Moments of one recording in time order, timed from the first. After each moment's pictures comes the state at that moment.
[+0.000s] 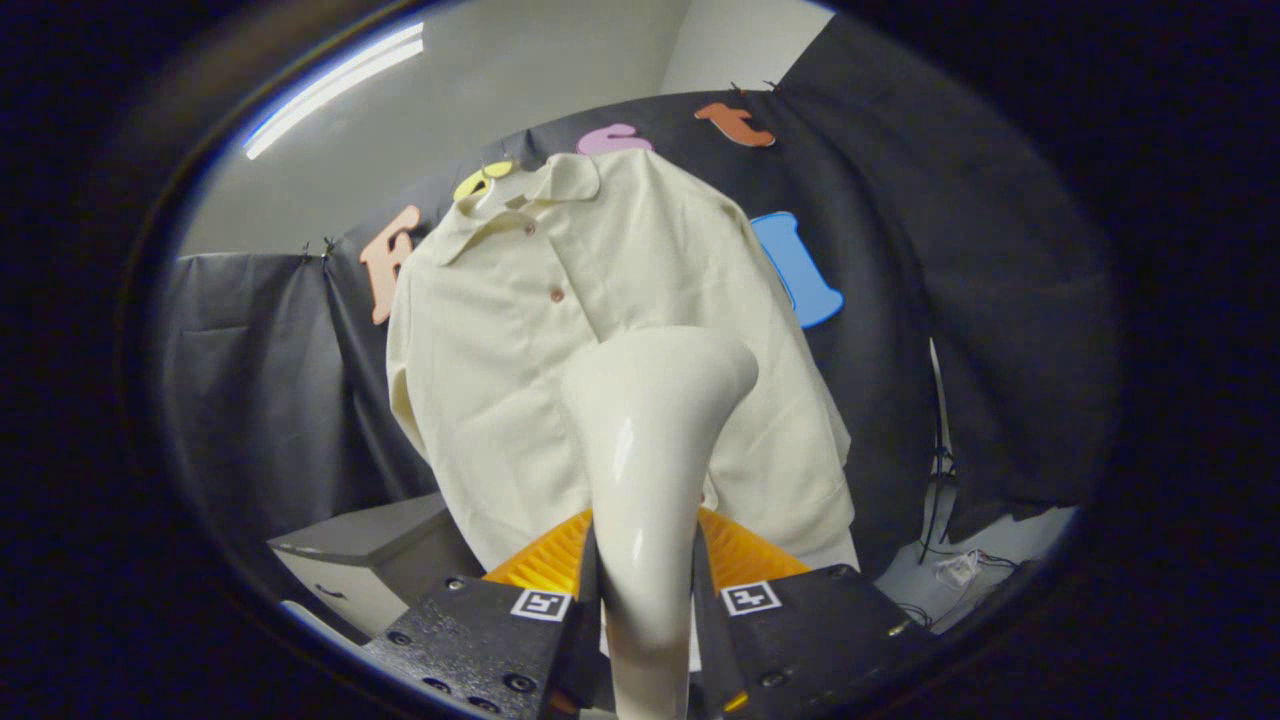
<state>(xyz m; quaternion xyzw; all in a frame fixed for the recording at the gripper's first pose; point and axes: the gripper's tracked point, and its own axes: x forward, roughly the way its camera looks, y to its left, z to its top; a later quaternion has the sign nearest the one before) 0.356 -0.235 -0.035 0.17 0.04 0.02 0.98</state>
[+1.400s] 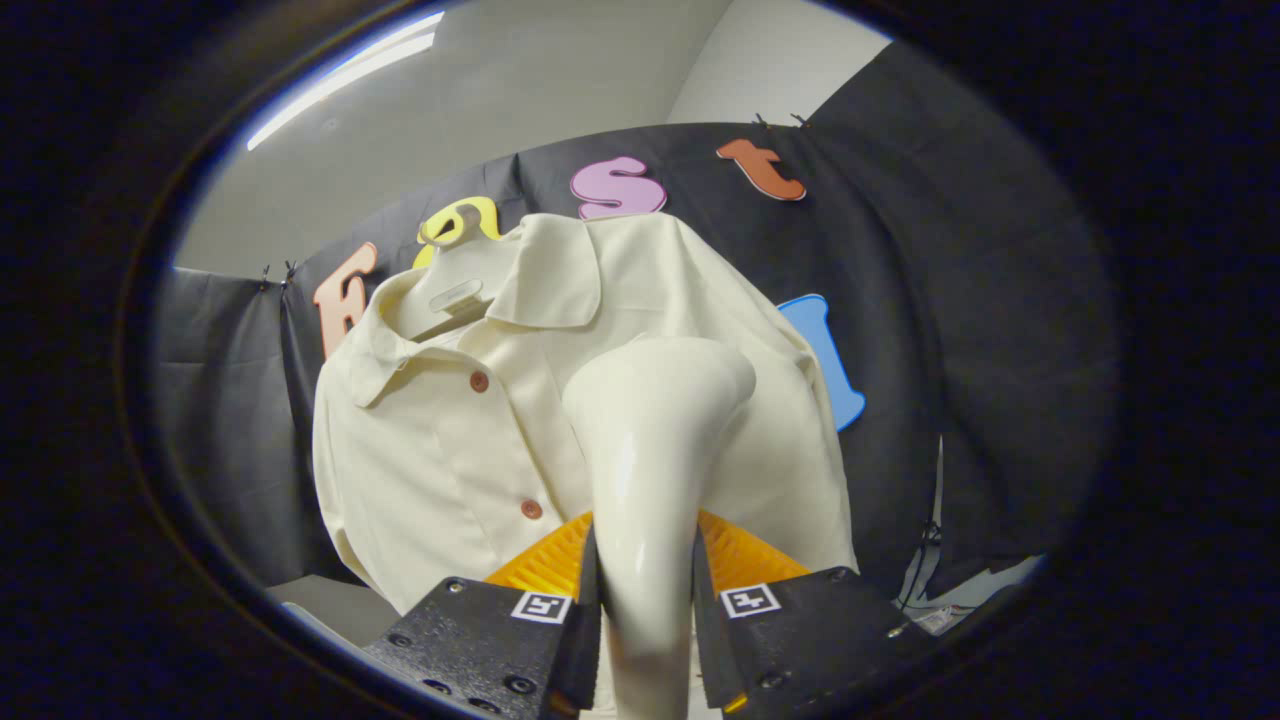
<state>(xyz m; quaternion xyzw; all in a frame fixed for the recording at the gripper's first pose) 0.490 -0.248 0.076 0.14 0.03 -0.02 0.99</state>
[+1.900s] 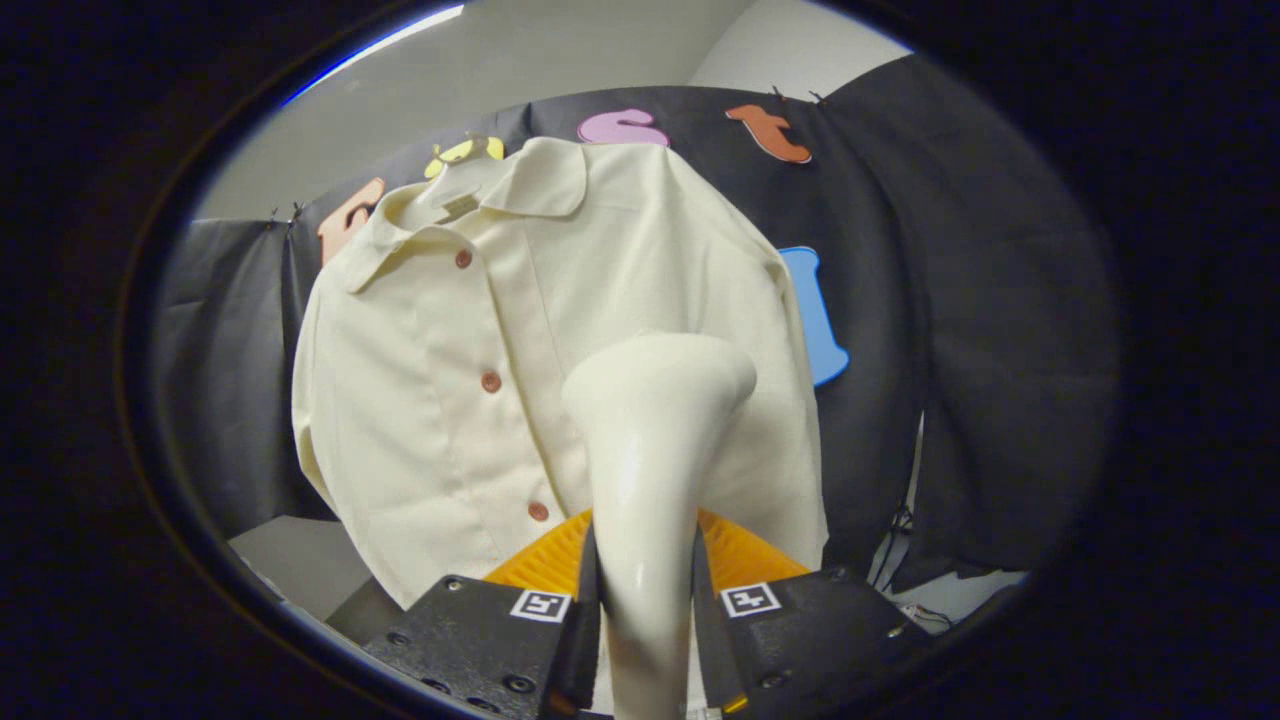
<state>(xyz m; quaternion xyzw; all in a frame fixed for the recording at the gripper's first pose) 0.455 -0.260 -0.002 0.09 0.10 -0.01 0.99</state>
